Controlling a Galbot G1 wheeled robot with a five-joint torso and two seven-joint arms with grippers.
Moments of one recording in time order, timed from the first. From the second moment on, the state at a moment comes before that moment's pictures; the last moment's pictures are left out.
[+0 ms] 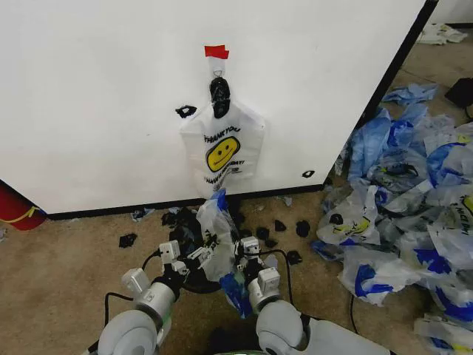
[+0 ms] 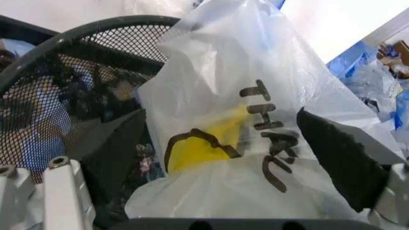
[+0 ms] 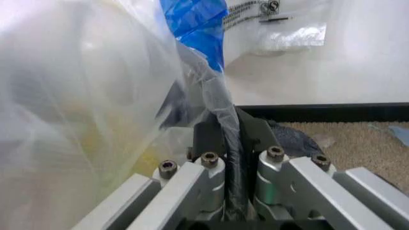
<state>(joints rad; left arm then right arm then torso) 1.34 -0.76 -0.05 -2.19 -1.12 -0.09 -0.38 -0.87 1.04 -0.56 1.89 0.56 0.05 0.74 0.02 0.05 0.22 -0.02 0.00</state>
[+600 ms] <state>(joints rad) 1.25 -0.55 -0.05 -2.33 -1.27 -0.05 -0.40 -0.84 1.01 -0.60 1.90 0.56 0.03 0.74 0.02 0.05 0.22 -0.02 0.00</state>
